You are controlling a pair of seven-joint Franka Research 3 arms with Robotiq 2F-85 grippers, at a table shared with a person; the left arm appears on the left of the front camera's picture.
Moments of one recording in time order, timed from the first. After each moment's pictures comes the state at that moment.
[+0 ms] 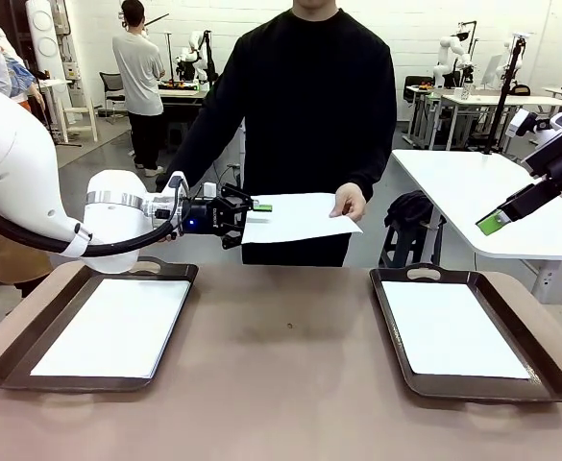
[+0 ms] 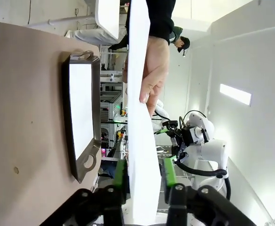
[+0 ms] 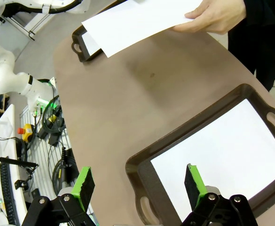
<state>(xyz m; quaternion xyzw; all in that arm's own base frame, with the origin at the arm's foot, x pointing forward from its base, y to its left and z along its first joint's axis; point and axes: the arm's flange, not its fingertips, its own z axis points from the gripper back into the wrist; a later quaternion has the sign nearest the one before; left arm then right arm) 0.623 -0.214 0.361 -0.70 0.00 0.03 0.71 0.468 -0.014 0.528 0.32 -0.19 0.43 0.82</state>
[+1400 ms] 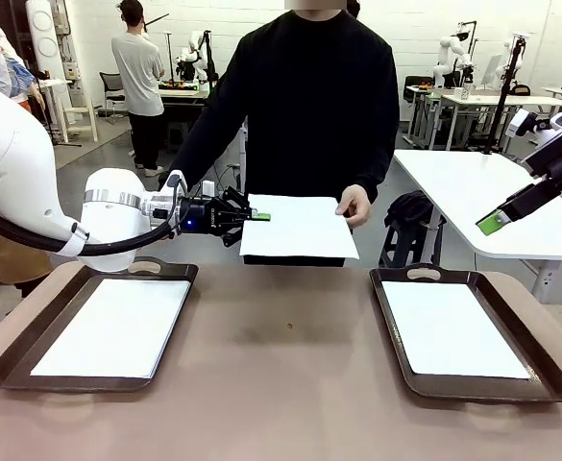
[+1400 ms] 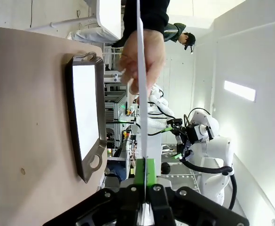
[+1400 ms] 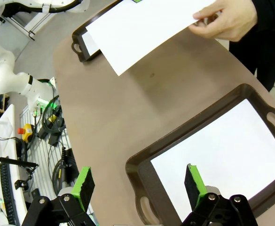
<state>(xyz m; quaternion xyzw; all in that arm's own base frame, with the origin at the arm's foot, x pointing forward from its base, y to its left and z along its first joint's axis) 0.623 -0.210 0.362 -0.69 -0.01 0.02 0.72 0.468 -0.014 0.528 0.32 -0.19 0.43 0.82</state>
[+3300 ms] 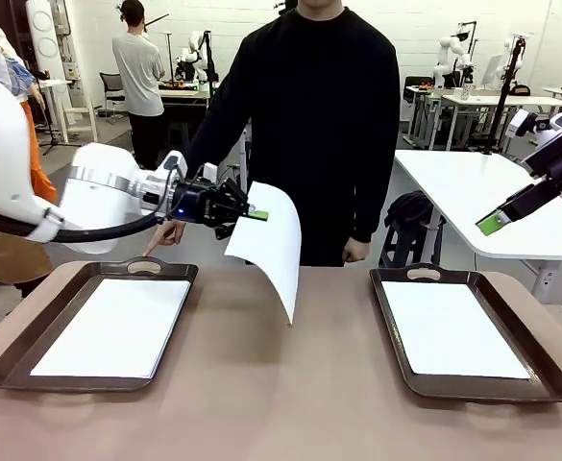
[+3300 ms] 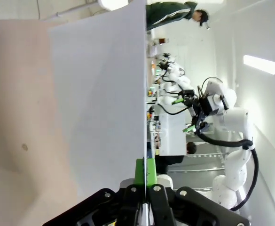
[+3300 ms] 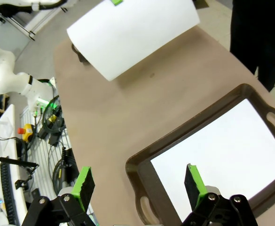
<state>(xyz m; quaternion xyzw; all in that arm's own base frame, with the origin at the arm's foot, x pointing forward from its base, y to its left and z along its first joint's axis) 0.585 -0.204 0.412 -0.64 -0.01 -0.06 0.77 0.468 -0.014 0.528 0.32 -0.19 0.43 0.82</state>
